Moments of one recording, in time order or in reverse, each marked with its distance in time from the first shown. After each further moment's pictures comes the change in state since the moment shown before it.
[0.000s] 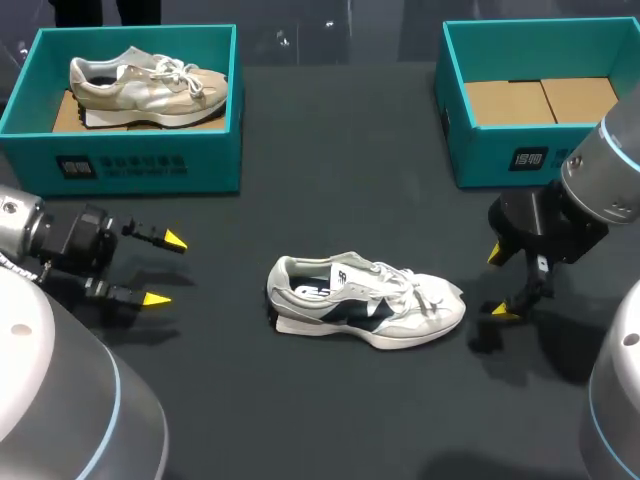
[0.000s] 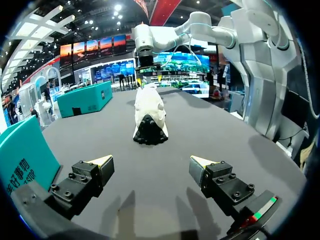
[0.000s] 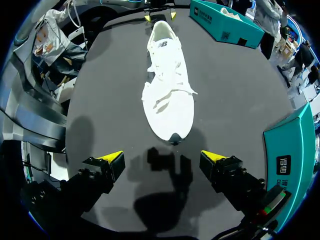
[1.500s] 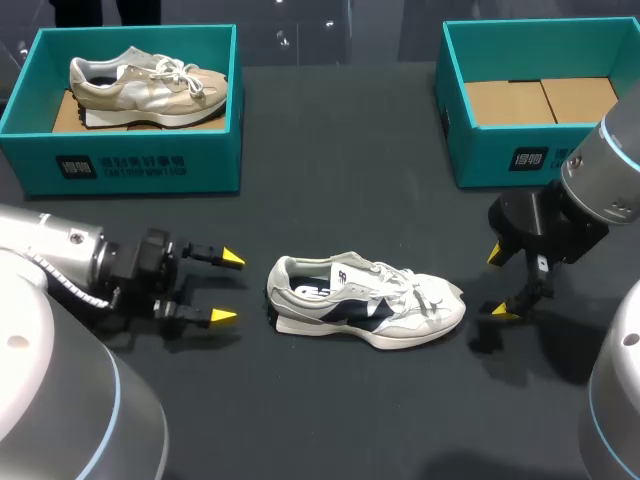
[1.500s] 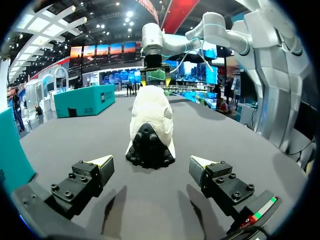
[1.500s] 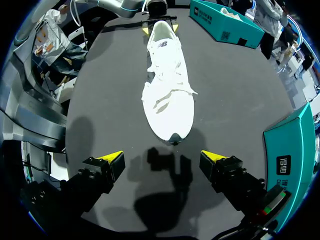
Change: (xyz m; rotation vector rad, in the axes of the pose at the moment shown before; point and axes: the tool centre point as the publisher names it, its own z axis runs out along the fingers) left arm 0.005 -0.016 0.092 0.097 -0.045 -0.067; right arm 0.000 0.000 0.000 0.000 0.000 0.000
